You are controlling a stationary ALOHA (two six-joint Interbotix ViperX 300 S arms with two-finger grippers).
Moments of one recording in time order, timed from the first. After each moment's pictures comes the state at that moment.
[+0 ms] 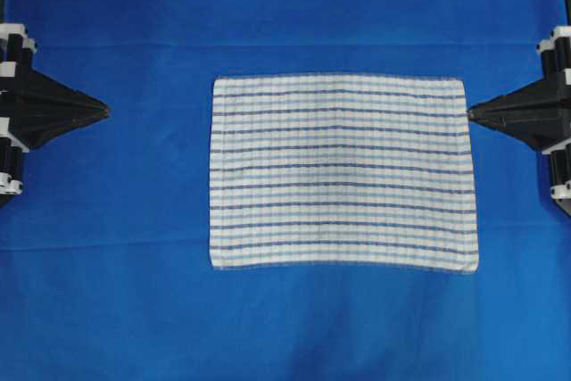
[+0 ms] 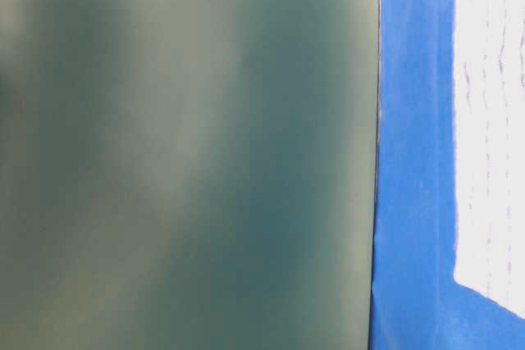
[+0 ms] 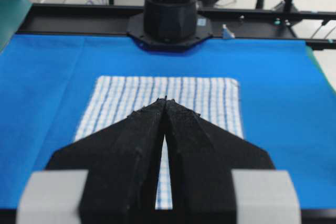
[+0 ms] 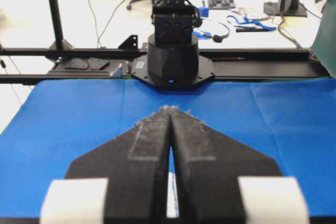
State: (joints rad) left arm 0.00 -0.96 1.18 0.00 -0.29 0.00; right arm 0.00 -0.96 1.17 0.00 -0.29 0.00
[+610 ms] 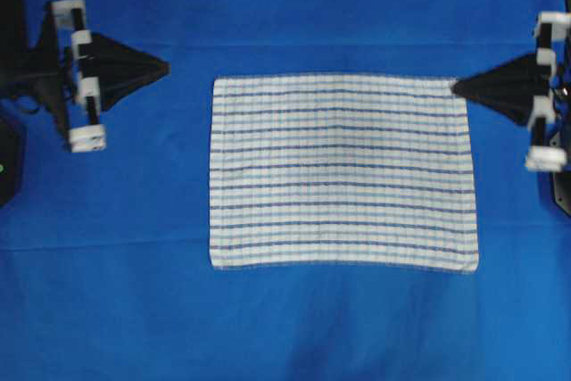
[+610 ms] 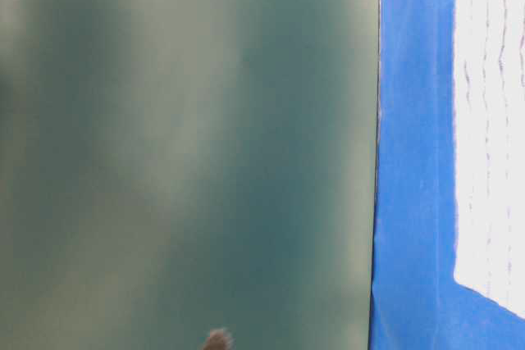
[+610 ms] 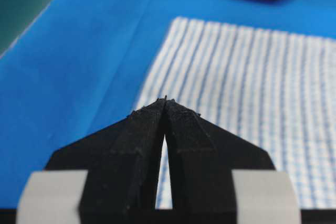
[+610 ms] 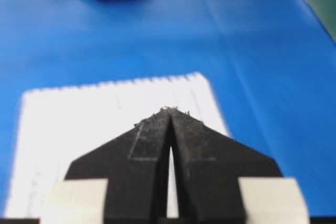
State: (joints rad) left arm 0.21 -0.57 1.13 -0.03 -0.44 -0.01; right arm -0.19 -0.91 1.16 0.01 -0.02 0.01
